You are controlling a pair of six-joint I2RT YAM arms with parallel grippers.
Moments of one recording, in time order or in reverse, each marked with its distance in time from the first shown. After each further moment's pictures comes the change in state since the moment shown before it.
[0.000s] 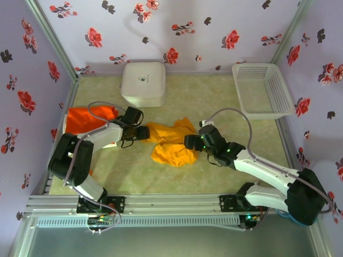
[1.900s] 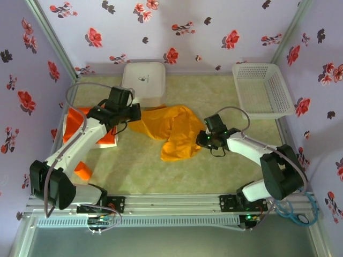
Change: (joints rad) left arm 0.019 -0.264 0.299 -0.280 0.032 0.025; right arm -0.285 0.301 0.109 -0.087 -0.323 0.050
